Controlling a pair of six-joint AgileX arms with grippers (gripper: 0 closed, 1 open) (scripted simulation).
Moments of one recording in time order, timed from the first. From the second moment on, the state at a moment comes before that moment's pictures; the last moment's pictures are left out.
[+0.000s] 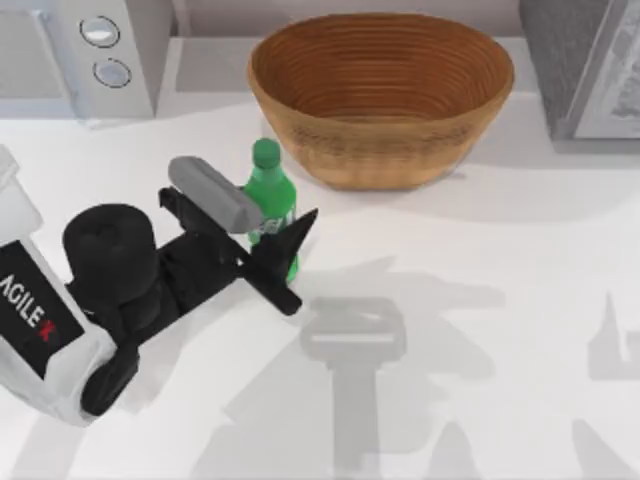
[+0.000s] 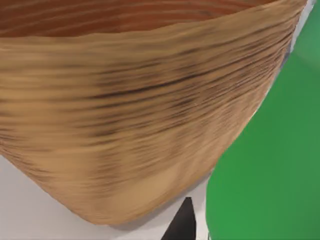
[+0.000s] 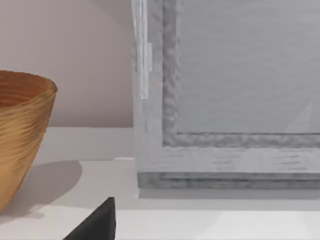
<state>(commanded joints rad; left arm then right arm) -0.44 2.01 0.52 1.37 0.39 0.06 0.00 0.00 0.00 0.00 0.00 0.00</state>
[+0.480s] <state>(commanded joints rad) -0.28 1.40 0.29 1.01 0.53 0.08 0.00 0.00 0.00 0.00 0.00 0.00</state>
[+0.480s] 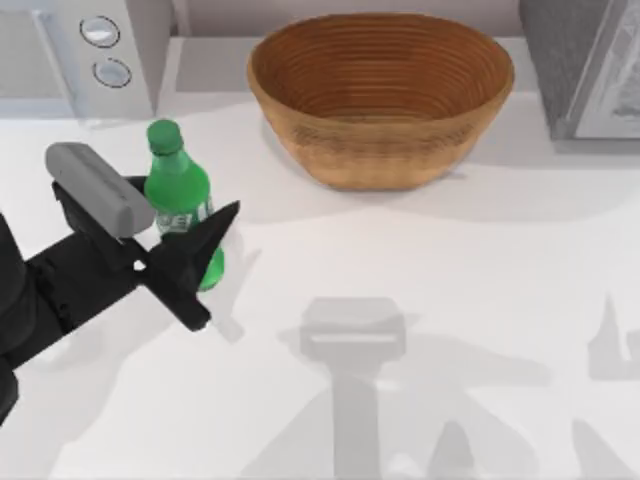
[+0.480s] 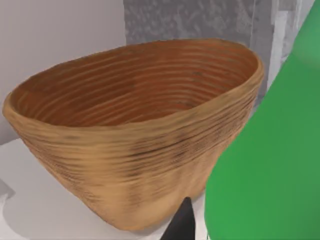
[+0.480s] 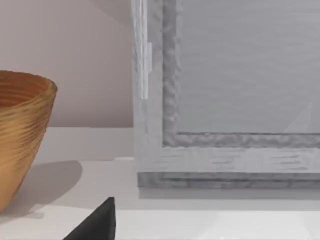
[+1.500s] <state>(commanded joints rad) -0.28 1.28 0.34 0.78 0.45 0.07 0.00 0.00 0.00 0.00 0.00 0.00</state>
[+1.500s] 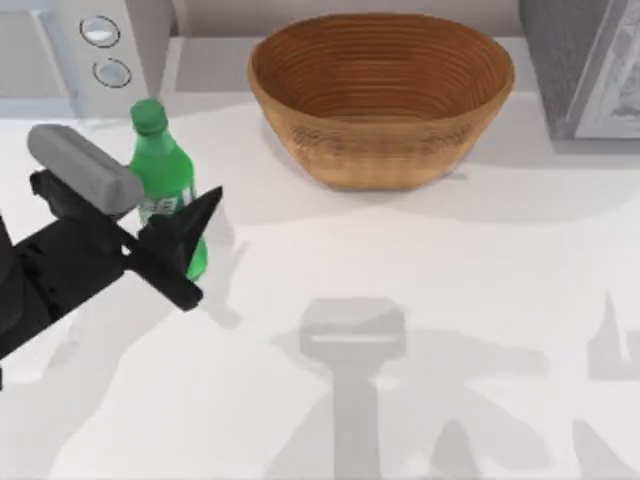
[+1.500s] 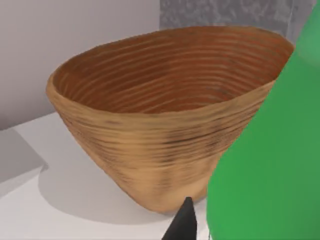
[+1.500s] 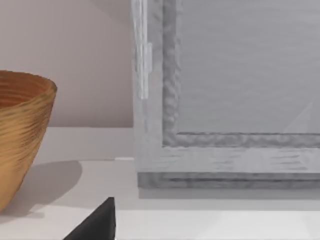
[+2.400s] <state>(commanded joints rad) -0.77 1.99 1.60 0.26 -0.67 -0.06 0.00 0.00 0.00 0.00 0.00 0.00</state>
